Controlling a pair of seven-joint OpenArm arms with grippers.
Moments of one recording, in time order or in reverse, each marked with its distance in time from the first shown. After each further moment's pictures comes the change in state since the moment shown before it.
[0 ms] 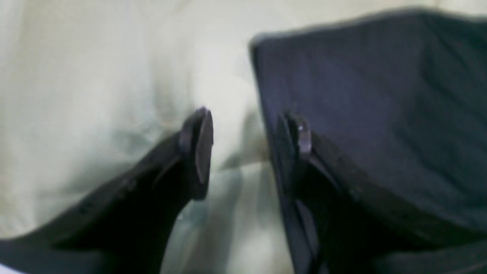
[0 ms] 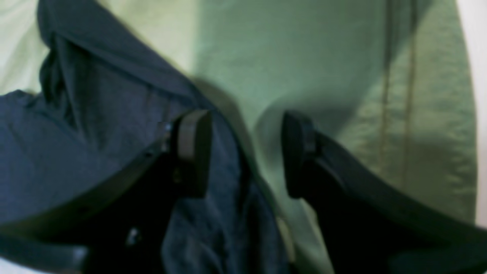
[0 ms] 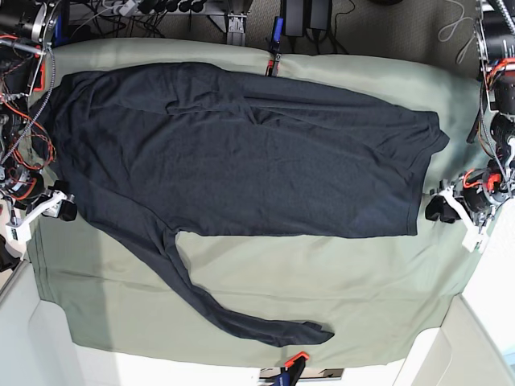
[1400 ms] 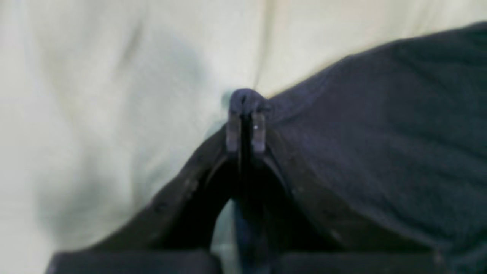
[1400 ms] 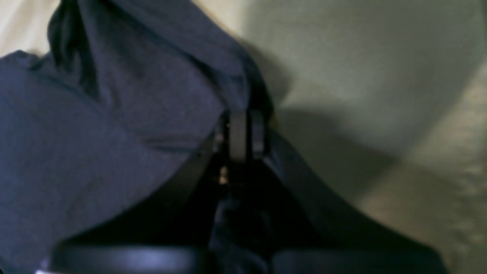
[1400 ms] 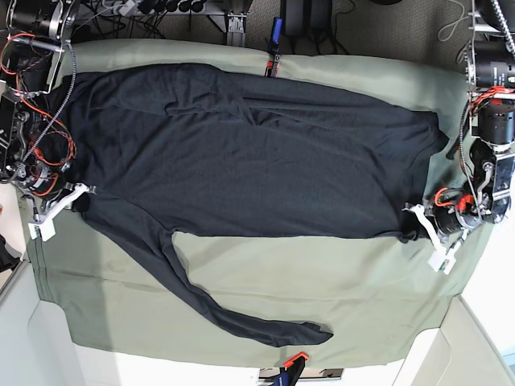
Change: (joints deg) left arm -7.3 2.6 10.1 -2.3 3.8 -1.6 -3.6; right arm -1.0 -4.5 -0.1 2.9 -5.6 1.4 -1.7
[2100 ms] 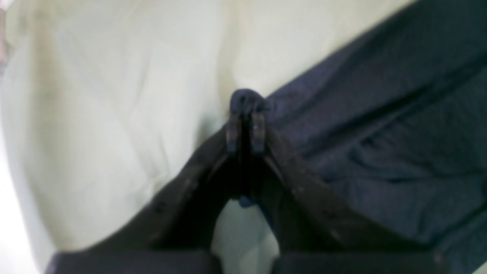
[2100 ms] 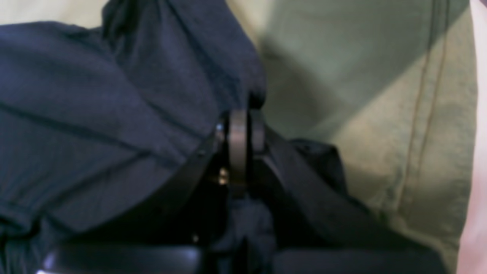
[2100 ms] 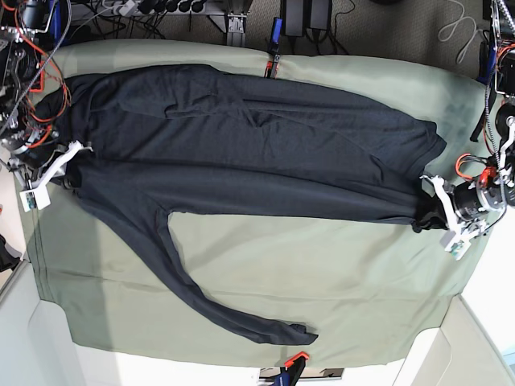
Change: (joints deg) left arm 18.2 -8.3 -5.6 27.3 -0.5 -0.5 -0.1; right arm -18.2 2.5 0.4 25.8 1.3 0.2 -0.2
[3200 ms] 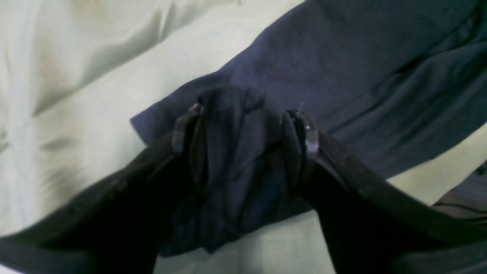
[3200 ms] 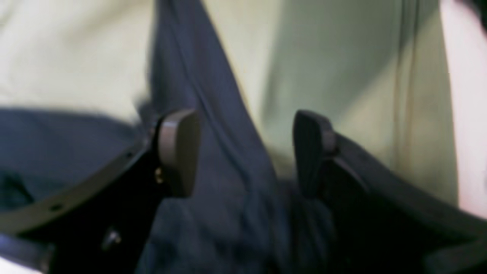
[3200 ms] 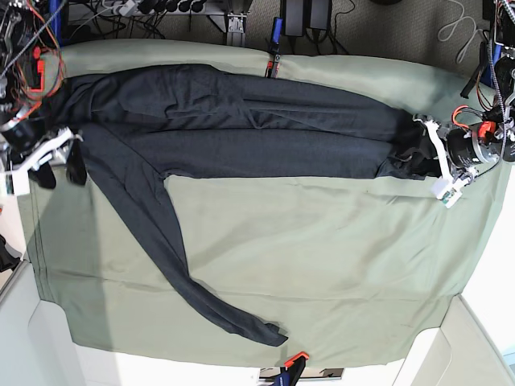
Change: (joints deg) left arm 15.6 -0.2 -4.5 9.7 -15.3 0.0 13.1; right arm -5.3 -3.7 6.5 11.2 8.3 -0.9 1.7
